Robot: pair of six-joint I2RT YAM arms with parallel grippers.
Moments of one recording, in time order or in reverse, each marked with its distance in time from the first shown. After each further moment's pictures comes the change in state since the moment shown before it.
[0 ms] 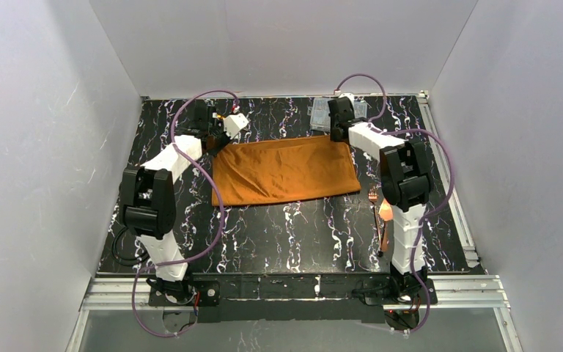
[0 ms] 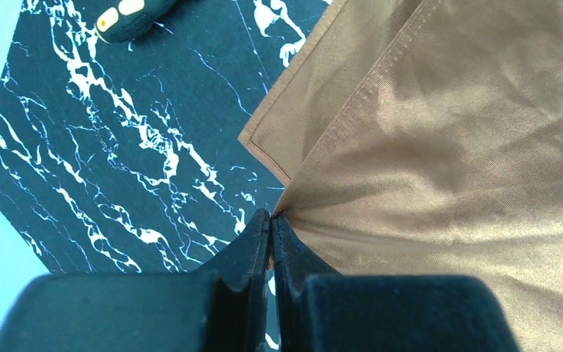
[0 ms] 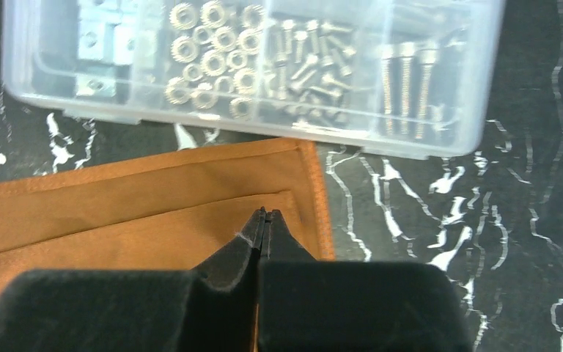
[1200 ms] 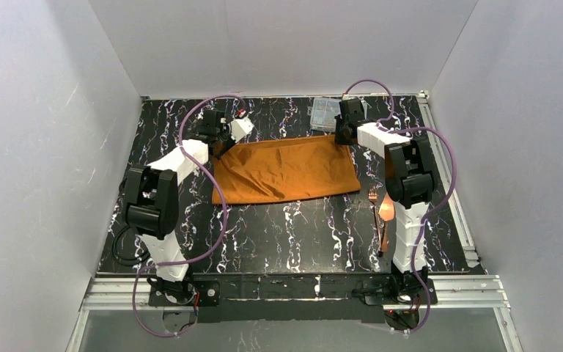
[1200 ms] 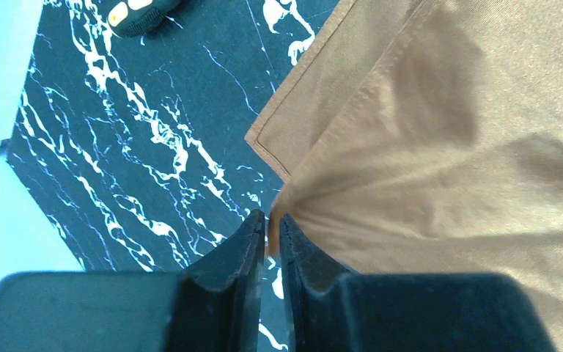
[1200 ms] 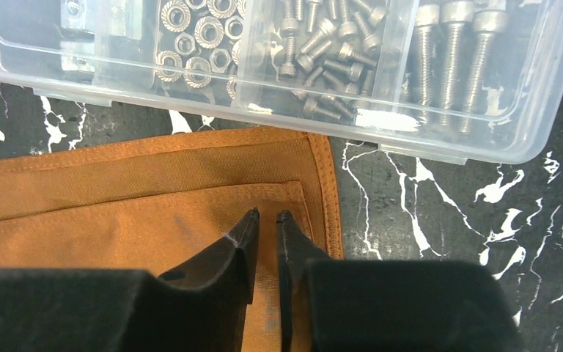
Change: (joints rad) left arm -0.054 0.009 -0.055 0.111 -0.142 0.008; right arm -0.089 0.013 -0.027 0.004 -0.227 0.043
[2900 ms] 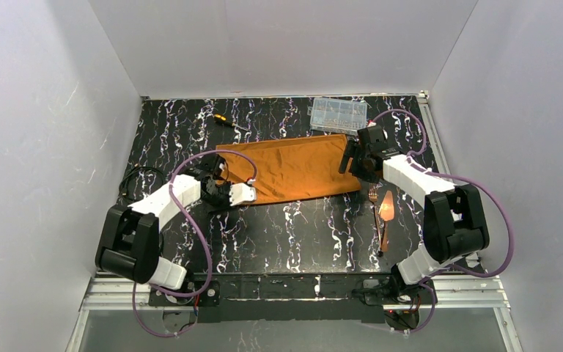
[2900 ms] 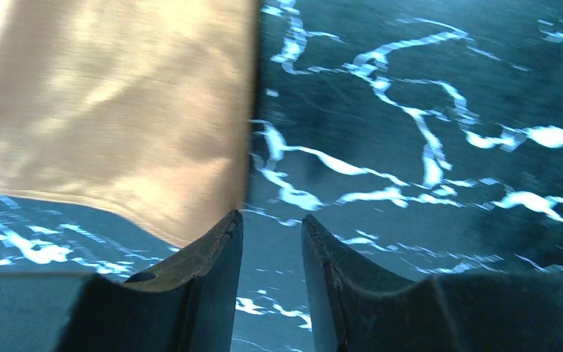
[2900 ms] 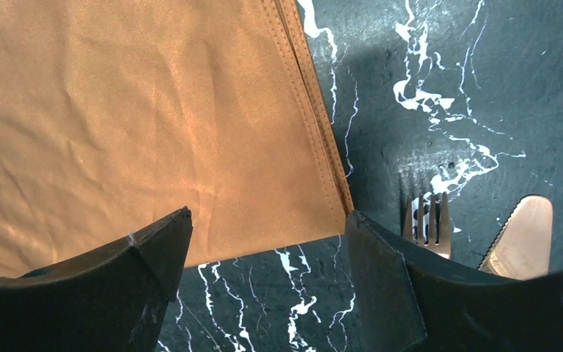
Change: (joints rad) left arm -0.084 -0.372 -0.402 -0.507 0.264 0.339; right arm 0.021 -0.599 -0.561 -0.147 -0.017 0.262
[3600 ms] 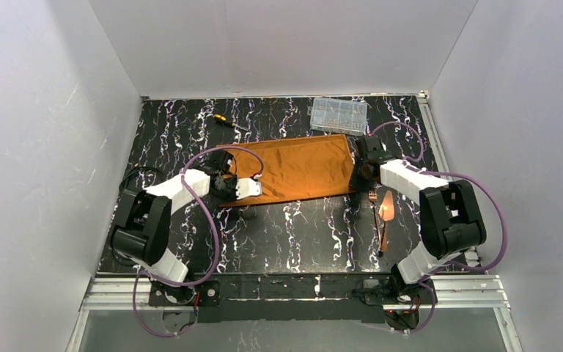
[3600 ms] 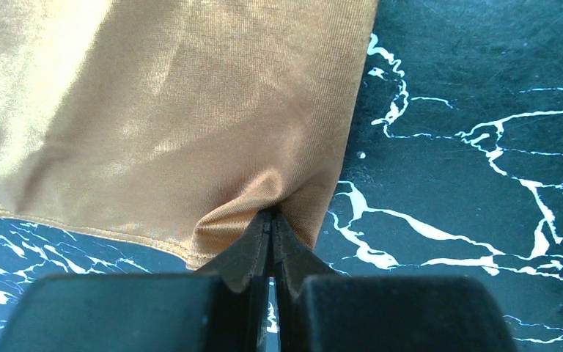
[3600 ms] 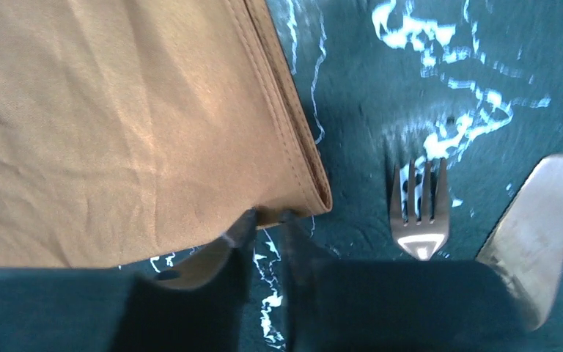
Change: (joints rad) left arm -0.027 0.151 0.035 0.225 -0.088 -0.004; right arm 0.000 0.034 -0.066 -0.010 -0.006 0.018
